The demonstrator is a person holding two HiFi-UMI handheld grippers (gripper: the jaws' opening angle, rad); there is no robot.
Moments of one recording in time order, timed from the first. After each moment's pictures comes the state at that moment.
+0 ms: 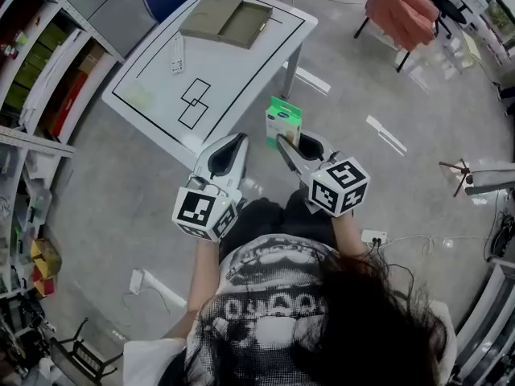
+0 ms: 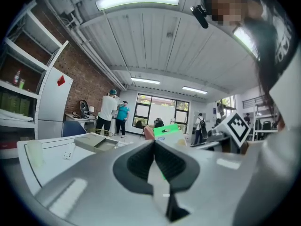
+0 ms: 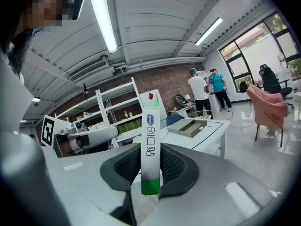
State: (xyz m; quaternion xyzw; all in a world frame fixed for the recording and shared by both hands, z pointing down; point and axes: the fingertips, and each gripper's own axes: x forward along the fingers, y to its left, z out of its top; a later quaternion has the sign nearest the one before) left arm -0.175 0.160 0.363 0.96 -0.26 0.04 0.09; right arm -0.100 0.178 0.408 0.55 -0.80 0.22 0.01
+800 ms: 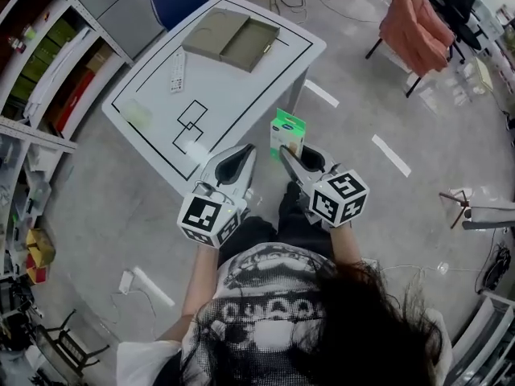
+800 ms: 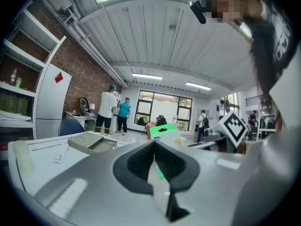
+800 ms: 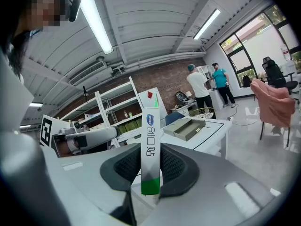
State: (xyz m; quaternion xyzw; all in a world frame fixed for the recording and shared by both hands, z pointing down) left arm -0.121 0.096 0.381 0.96 -0.27 0.06 0.09; right arm -0.052 0.105 0.427 0.53 -0.81 0.23 0.01
